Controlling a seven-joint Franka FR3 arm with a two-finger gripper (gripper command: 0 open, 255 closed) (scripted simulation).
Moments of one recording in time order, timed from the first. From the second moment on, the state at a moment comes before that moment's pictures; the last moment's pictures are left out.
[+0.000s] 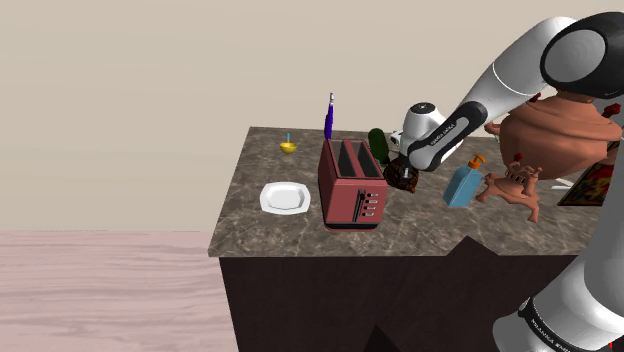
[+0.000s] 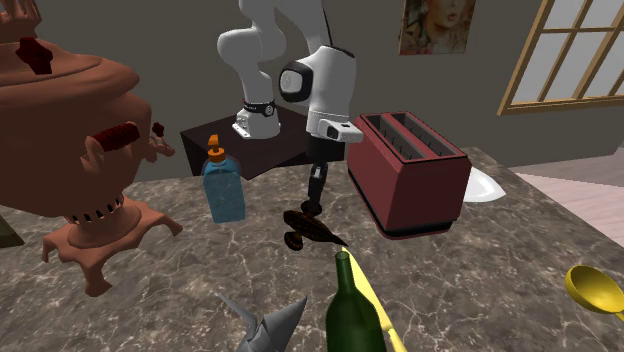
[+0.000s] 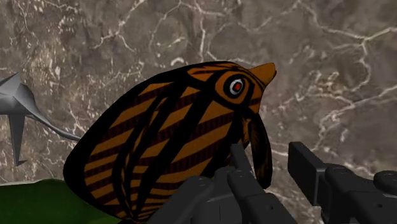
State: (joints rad) arm -0.09 0.37 -0.30 -2.24 -0.44 2.77 -0.57
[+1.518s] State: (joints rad) arm -0.09 0.21 -0.29 -2.23 -0.41 2.61 -0.64
